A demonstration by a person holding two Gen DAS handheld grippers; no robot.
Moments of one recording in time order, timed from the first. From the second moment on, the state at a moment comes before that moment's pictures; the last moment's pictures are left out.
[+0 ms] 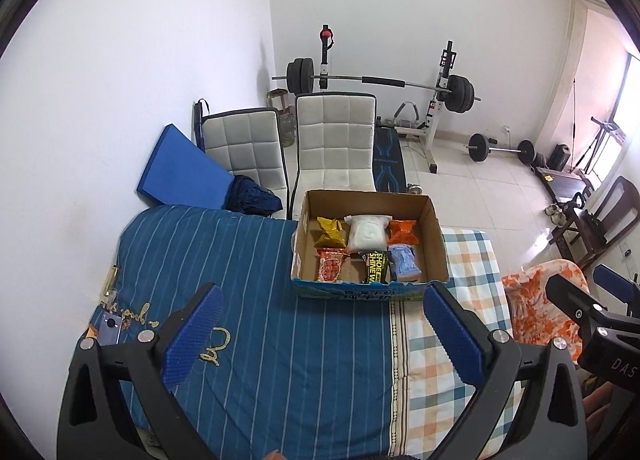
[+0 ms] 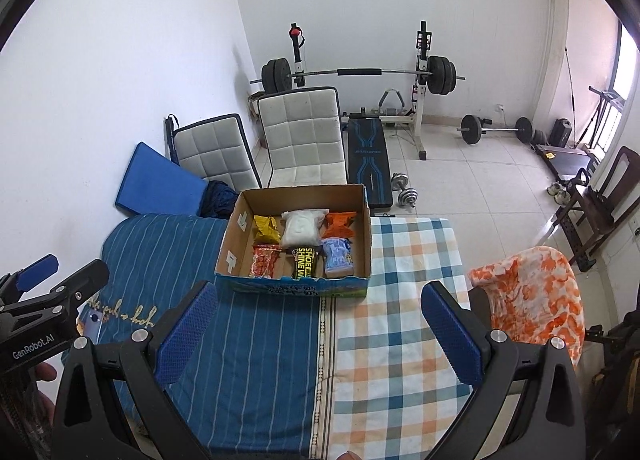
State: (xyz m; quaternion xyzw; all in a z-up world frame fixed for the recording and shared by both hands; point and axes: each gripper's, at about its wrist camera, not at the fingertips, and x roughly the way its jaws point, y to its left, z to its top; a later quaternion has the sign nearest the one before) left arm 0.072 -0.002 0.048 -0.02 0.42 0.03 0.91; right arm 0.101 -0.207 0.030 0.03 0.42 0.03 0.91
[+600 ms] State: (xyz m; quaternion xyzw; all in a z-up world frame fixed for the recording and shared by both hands) left arm 0.071 -0.010 0.049 -0.01 0.42 0.02 0.91; right arm 0.104 -0.194 0.037 0.02 0.41 0.02 0.91
